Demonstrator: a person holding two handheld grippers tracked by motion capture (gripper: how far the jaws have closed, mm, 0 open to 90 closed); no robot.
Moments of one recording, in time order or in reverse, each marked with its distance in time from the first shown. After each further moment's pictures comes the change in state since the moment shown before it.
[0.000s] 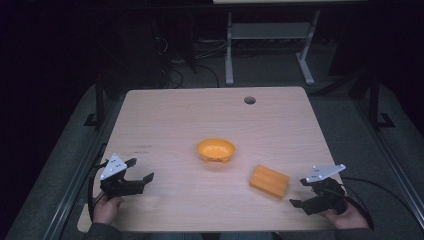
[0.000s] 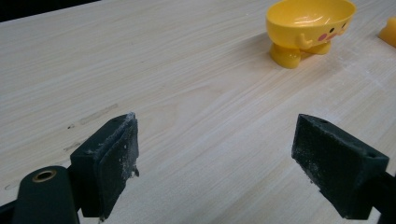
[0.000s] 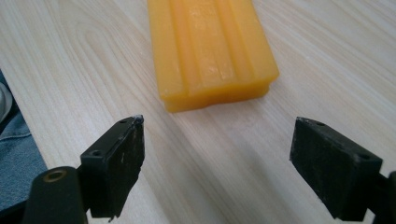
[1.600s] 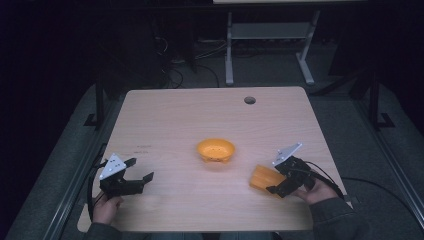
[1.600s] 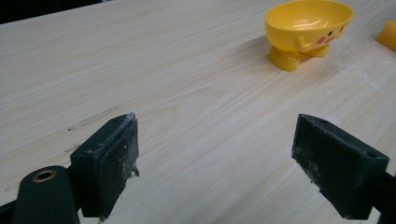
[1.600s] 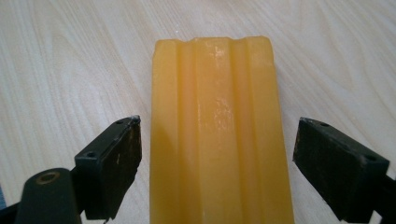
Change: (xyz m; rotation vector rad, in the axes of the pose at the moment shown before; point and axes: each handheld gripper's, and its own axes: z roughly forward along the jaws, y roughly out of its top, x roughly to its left) left arm 0.001 0.000 -0.001 -0.007 -0.005 -0.004; right arm 0.000 0.078 0.047 0.137 0.059 -0.153
